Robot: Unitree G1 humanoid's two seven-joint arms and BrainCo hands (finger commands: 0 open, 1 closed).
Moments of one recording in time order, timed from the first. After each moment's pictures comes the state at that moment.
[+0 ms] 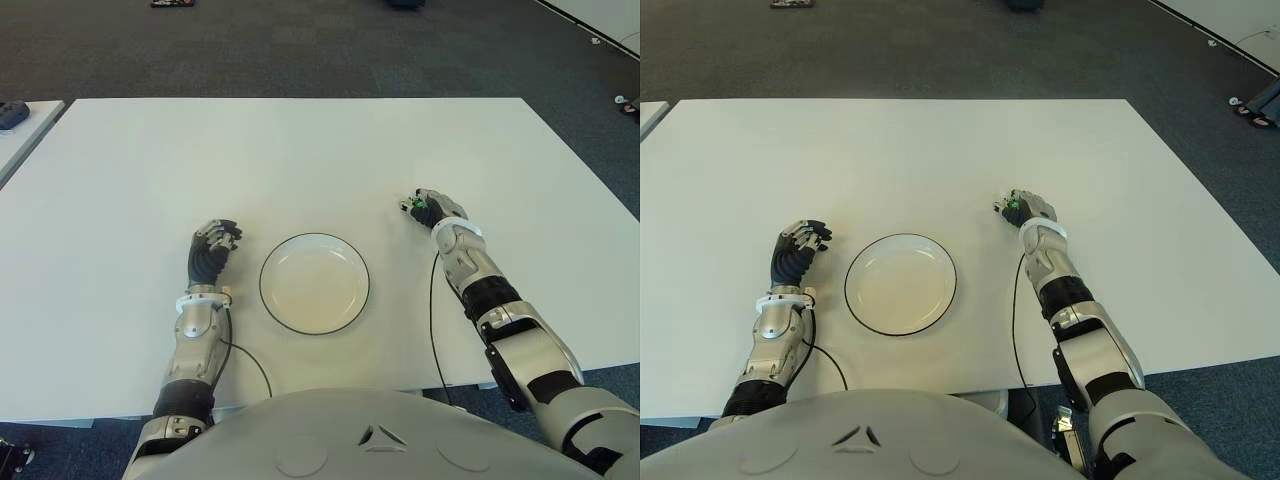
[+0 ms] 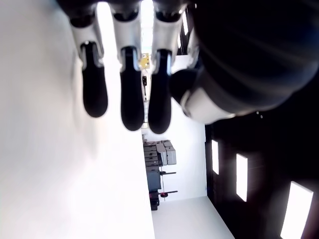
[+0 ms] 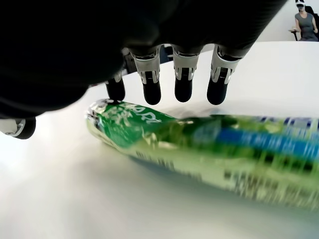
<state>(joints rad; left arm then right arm) 0.15 0.06 0.11 0.42 0.04 -0.40 0.11 -0.44 -0.39 0.35 0.67 -0.70 0.30 -0.01</state>
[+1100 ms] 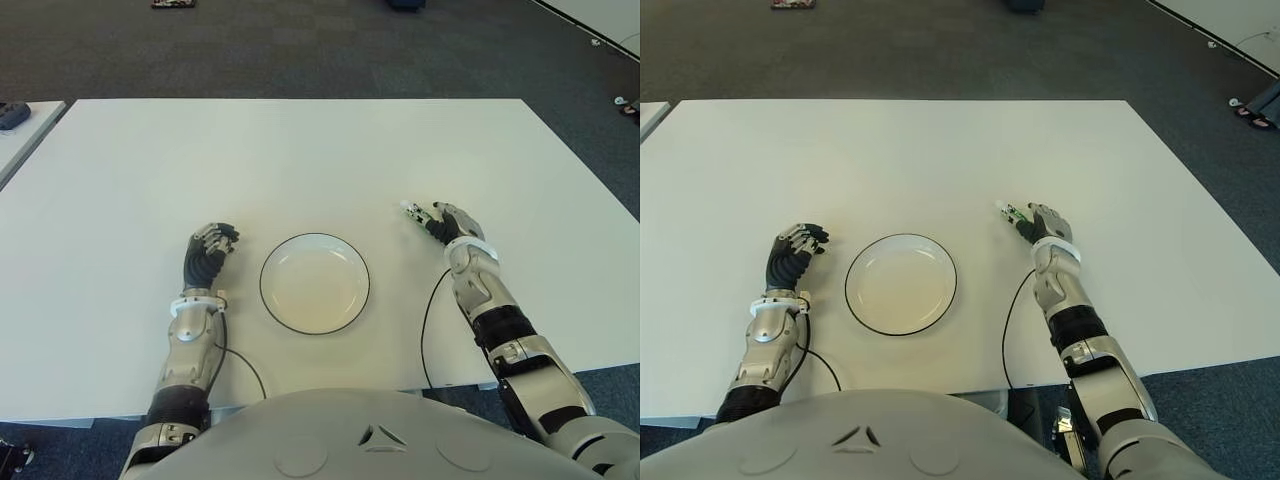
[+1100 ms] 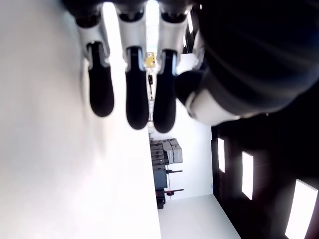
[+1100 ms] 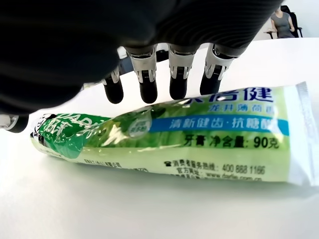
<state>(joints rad) 0.18 0.07 0.11 0.38 0.02 -0.37 0.08 -0.27 -0.42 0.29 0.44 -0.70 0.44 -0.01</state>
